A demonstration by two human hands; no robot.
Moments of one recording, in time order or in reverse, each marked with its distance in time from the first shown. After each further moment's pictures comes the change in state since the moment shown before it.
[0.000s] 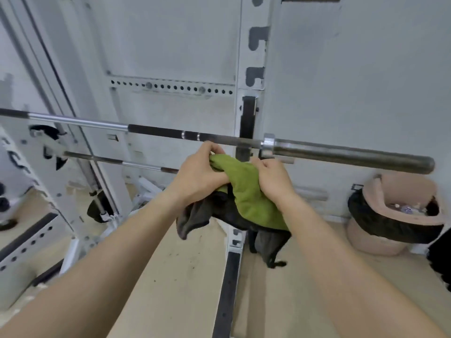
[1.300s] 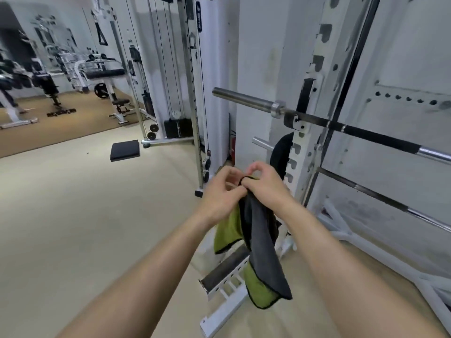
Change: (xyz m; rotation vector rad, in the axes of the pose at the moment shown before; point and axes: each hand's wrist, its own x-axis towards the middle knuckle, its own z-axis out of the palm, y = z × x) left_hand -0.186 -0.550 -0.791 -0.104 0.495 -0.430; right_hand -0.081 -0.505 0.930 0.177 -0.650 -0.309
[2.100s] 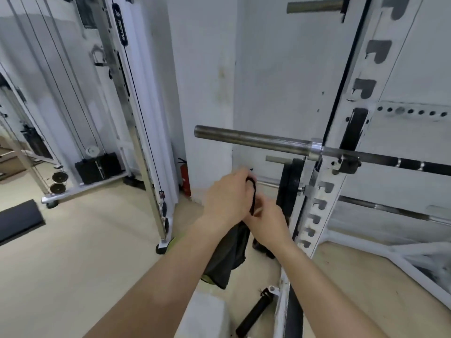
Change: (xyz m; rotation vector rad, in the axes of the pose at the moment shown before) left_hand 0.428 -0.105 -0.159 0.492 -0.216 0.525; right_hand 0.350 0.017 0.205 -0.210 0.449 0.123
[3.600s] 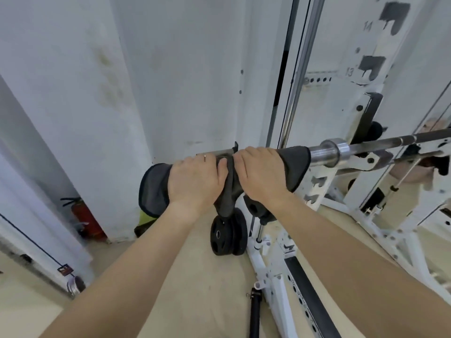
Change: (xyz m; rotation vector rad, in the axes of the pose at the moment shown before) left_hand 0.320 -0.198 0.081 0.371 0.035 0.570; right_hand 0.313 0.020 0.059 -1.207 0.493 -0.010
